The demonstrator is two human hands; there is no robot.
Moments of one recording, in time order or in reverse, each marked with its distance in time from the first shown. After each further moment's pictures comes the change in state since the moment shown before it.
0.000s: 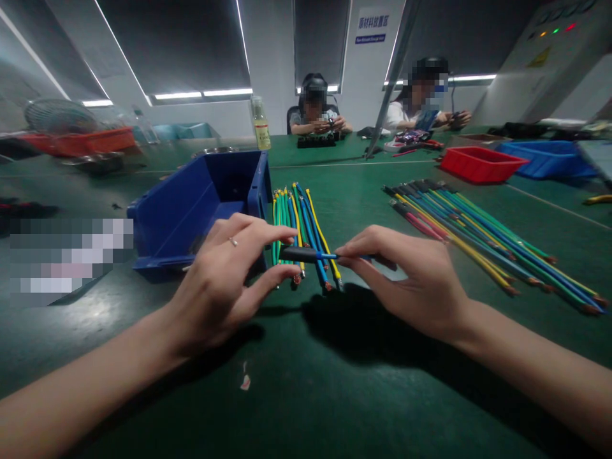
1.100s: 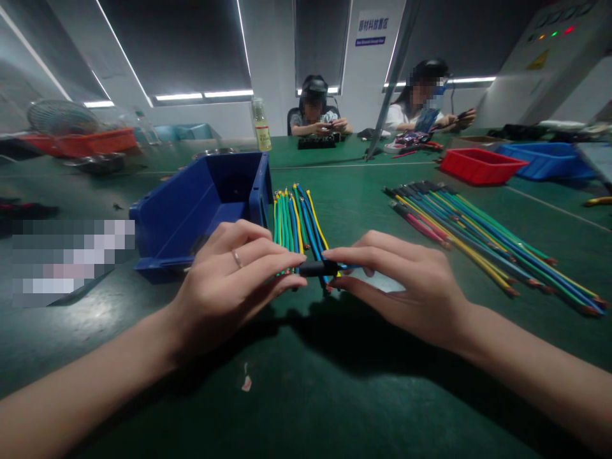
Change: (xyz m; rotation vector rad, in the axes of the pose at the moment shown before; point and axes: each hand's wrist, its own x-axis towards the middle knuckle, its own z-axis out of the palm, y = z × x) left_hand 0.003 0.000 0.000 0.055 0.072 0.200; right_hand -0.001 -0.003 -0.003 -0.041 -0.076 -0.101
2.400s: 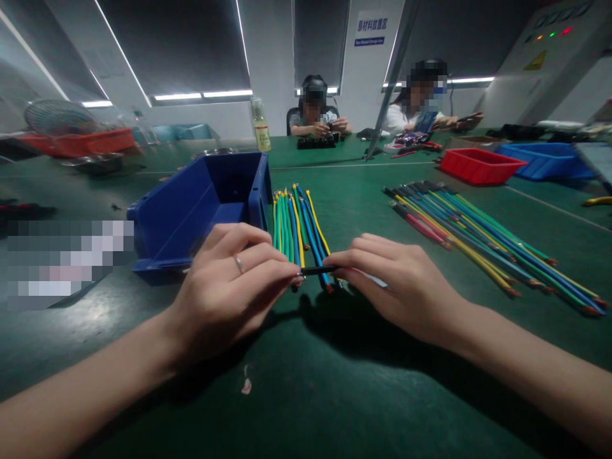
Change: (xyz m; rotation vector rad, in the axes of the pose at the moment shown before) left_hand 0.000 0.004 -0.002 0.030 -0.017 0.004; right_hand 0.001 0.004 0.001 -0.067 -0.156 0.064
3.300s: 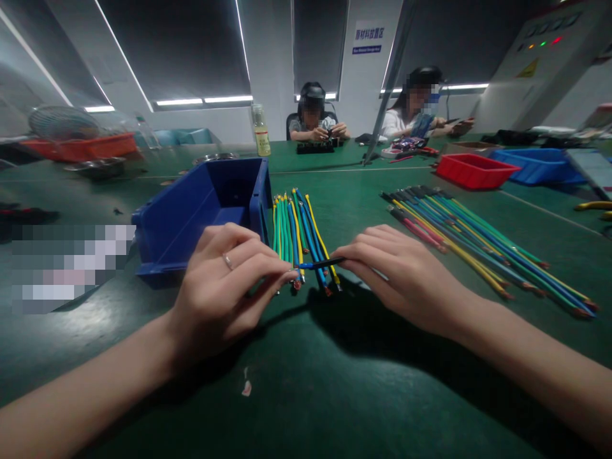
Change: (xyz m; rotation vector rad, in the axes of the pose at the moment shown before) left_hand 0.002 0.003 -0.003 -0.027 0.086 -0.095; right_hand 0.003 0.013 -0.009 -0.111 -0.014 -0.078
